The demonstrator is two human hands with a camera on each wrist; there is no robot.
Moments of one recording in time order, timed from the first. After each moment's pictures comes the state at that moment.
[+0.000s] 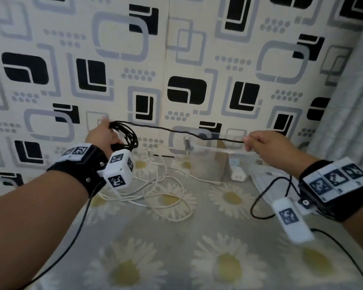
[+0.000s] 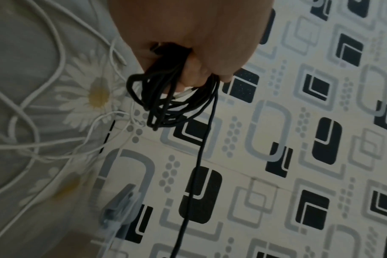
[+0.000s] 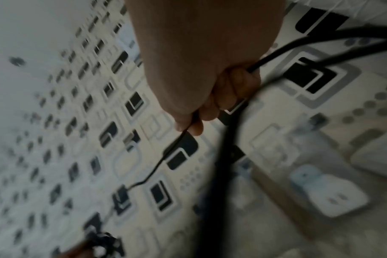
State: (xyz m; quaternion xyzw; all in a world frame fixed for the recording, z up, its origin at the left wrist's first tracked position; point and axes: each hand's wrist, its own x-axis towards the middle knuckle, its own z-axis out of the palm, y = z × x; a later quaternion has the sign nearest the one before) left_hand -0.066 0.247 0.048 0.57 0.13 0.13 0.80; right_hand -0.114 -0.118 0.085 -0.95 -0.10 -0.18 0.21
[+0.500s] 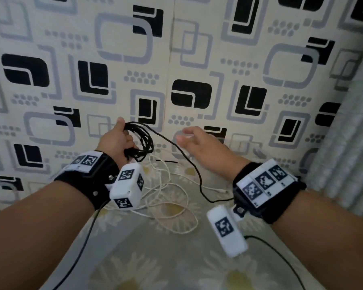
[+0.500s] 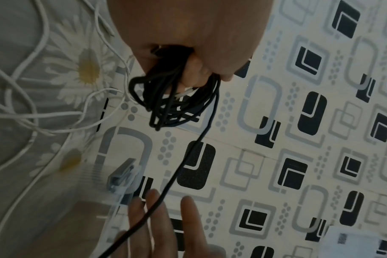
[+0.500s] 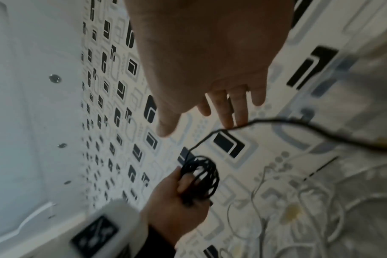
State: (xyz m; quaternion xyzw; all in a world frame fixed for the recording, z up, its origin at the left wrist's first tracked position) left_hand -0.055 0.227 0.051 0.43 0.09 0.10 0.89; right_hand -0.095 0.016 0.075 -0.90 -0.20 -0.06 0.38
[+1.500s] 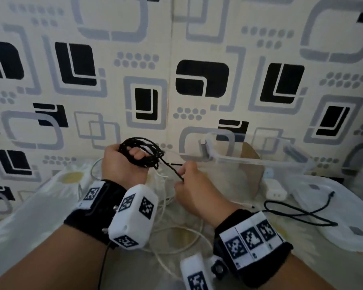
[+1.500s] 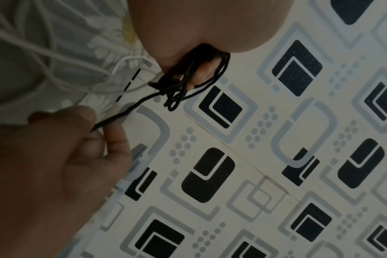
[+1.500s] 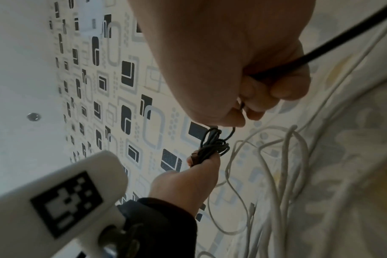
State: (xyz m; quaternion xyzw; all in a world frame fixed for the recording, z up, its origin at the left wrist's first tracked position) left_hand 0.016 0.214 -0.013 0.22 0.05 0.08 0.97; right_hand -0.021 0.054 -0.022 -0.92 -0.13 -0.01 0.36
